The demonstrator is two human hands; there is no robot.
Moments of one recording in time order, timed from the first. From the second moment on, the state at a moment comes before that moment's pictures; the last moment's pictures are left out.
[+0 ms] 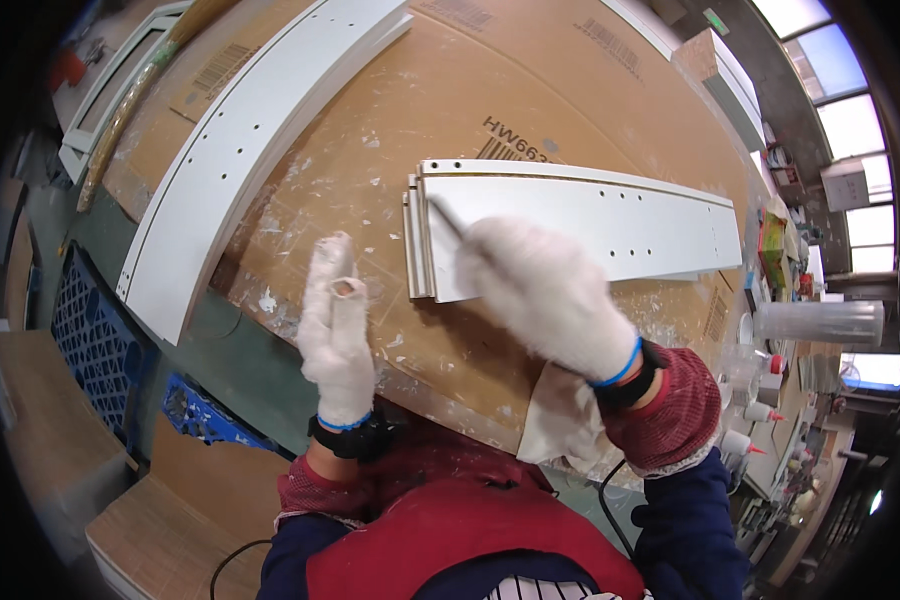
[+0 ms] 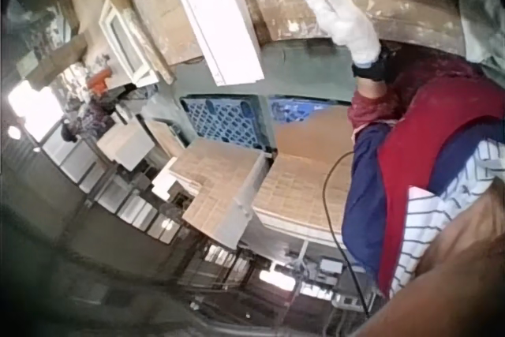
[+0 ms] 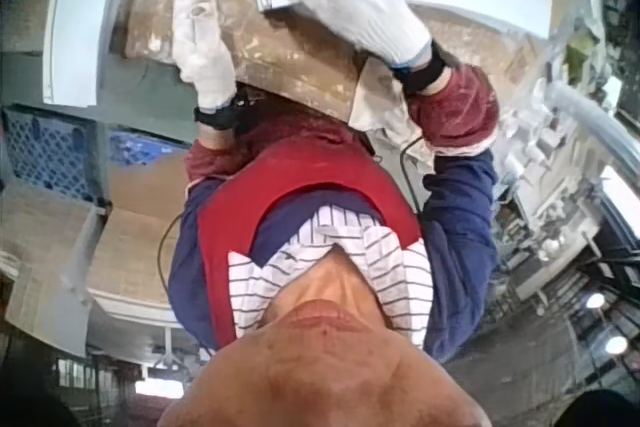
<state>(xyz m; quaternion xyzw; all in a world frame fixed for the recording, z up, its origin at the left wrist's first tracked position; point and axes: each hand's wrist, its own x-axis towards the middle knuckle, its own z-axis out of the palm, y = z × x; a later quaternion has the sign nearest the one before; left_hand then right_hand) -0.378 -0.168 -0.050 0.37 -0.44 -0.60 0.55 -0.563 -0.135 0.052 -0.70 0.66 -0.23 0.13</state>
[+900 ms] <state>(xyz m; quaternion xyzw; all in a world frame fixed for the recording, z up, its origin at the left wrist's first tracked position) -0.455 -0.156 0.012 0.46 -0.59 -0.53 0.40 -0.858 -0.010 0.049 -0.36 0.92 -0.11 -0.03</state>
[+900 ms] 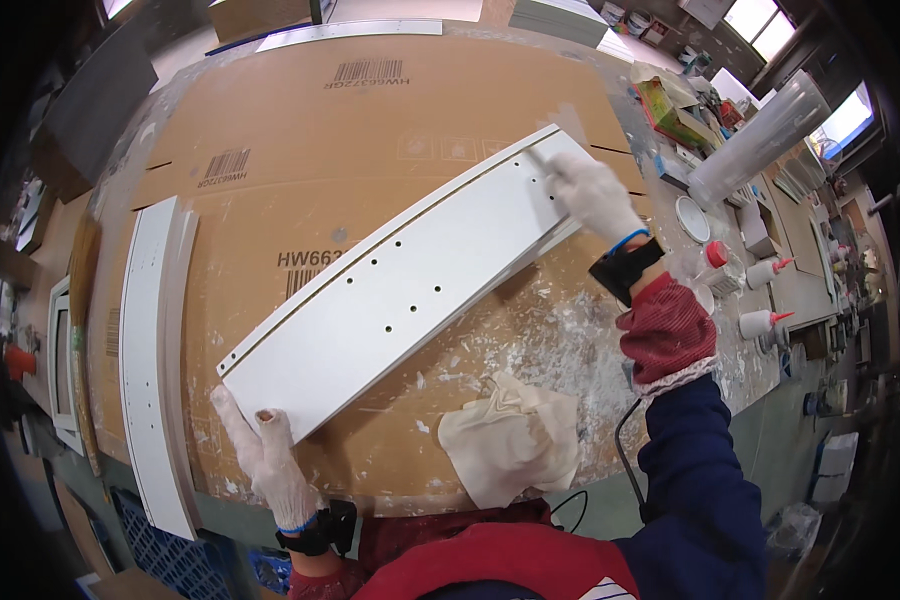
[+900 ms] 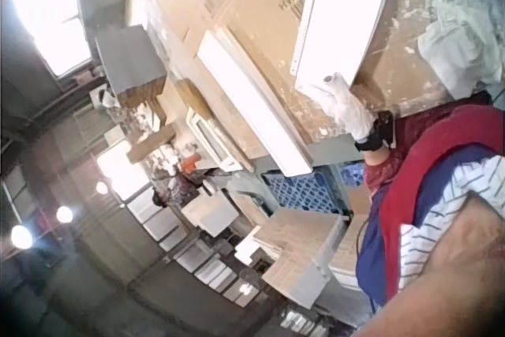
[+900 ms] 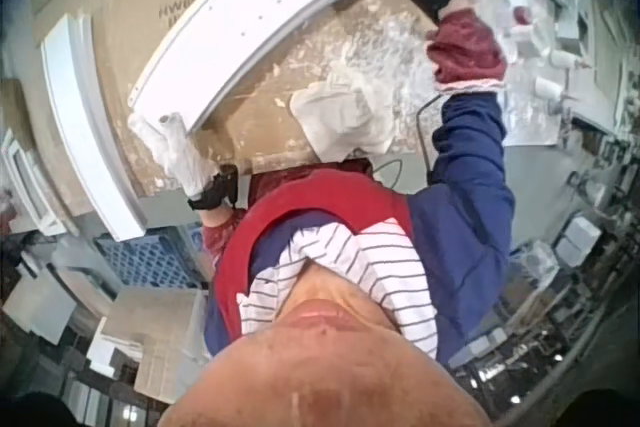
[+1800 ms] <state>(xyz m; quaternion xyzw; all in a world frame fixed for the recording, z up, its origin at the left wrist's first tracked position) -0.363 -0.190 -0.027 0.47 -0.80 -0.21 0.31 -0.920 0.013 0.051 -0.21 0.84 -0.46 0.18</state>
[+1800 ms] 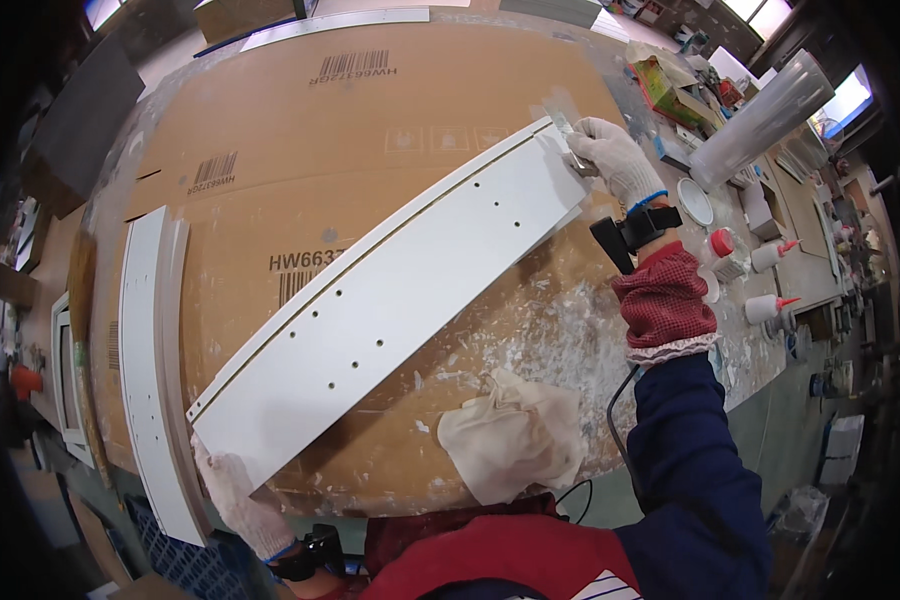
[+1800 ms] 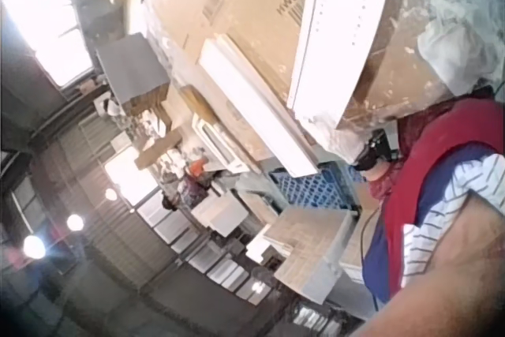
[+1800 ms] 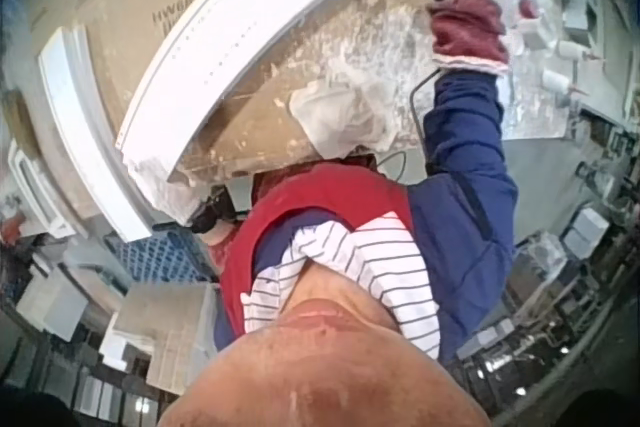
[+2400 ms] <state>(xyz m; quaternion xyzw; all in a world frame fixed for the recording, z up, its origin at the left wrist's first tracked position) -0.306 -0.169 -0.024 0.55 -0.33 -0.67 0.38 -0.669 -0.075 0.027 -0.71 0.68 -0.16 -0.04</state>
